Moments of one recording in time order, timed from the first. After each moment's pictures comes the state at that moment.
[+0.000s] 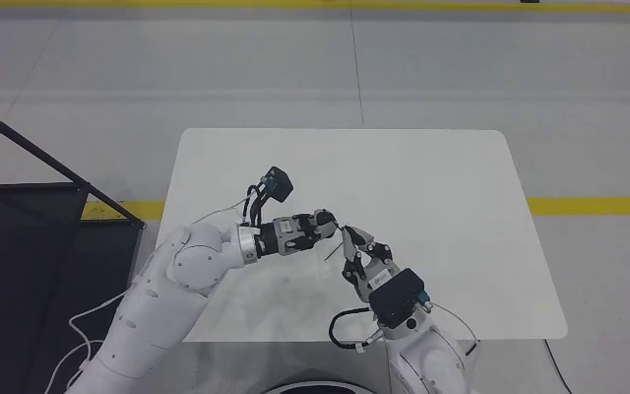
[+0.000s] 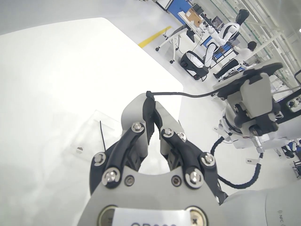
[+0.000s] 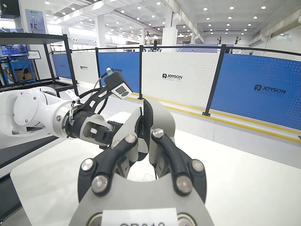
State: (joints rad) left arm 1.07 -1.10 -1.12 -1.69 0.33 -0.54 -0.64; right arm -1.56 -1.31 1.10 -2.02 -1.54 -0.09 -0.29
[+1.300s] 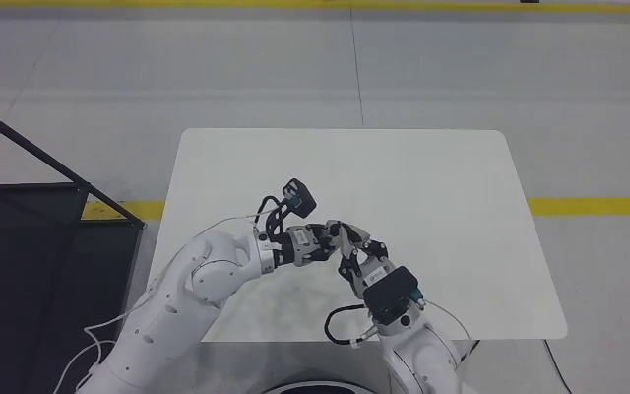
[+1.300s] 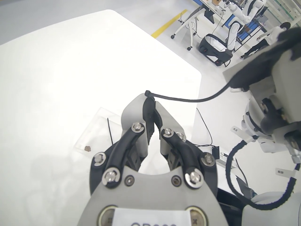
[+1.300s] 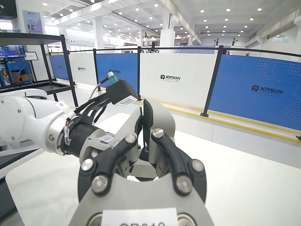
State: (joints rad) left arm 1.07 -1.12 -1.05 -1.74 0.55 -0.48 -0.58; right arm -1.53 -1.32 1.07 -1.98 -1.54 -0.05 -0.32
